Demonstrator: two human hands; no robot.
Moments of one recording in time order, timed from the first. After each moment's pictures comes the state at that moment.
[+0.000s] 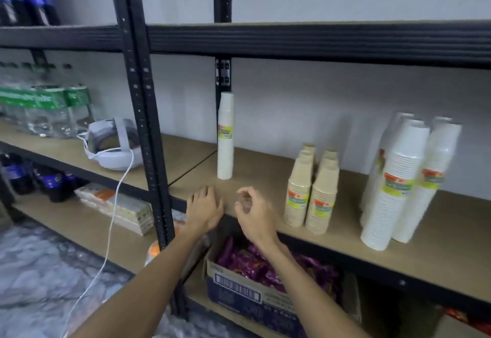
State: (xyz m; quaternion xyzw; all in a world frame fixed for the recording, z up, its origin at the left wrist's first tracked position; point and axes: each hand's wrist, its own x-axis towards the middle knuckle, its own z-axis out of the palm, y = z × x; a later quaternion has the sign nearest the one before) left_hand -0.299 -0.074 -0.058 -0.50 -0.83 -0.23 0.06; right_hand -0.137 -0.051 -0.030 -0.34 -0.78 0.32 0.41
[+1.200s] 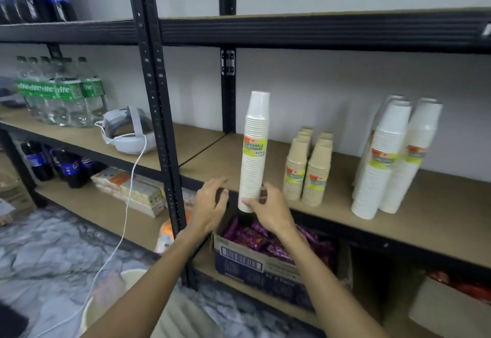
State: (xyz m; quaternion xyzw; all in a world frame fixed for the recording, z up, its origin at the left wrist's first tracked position) left_hand -0.259 -0.152 -0.058 -0.56 -0.67 -0.49 0.01; right_hand -0.085 -0.090 -0.021 -0.38 -0.77 0.38 0.34
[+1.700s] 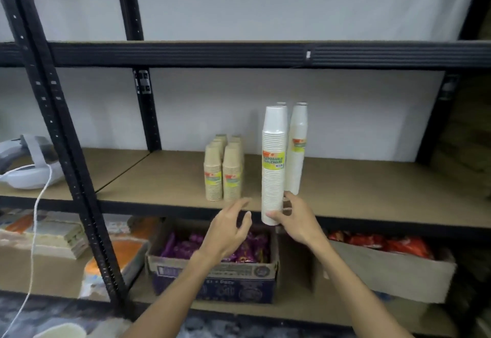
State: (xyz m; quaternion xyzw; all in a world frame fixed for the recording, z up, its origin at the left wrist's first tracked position) left_hand -0.049 -0.132 -0.047 -0.71 -0.55 -0.43 -0.03; right_hand 0.149 -0.095 -0.011 -0.48 -0.72 0.32 0.38
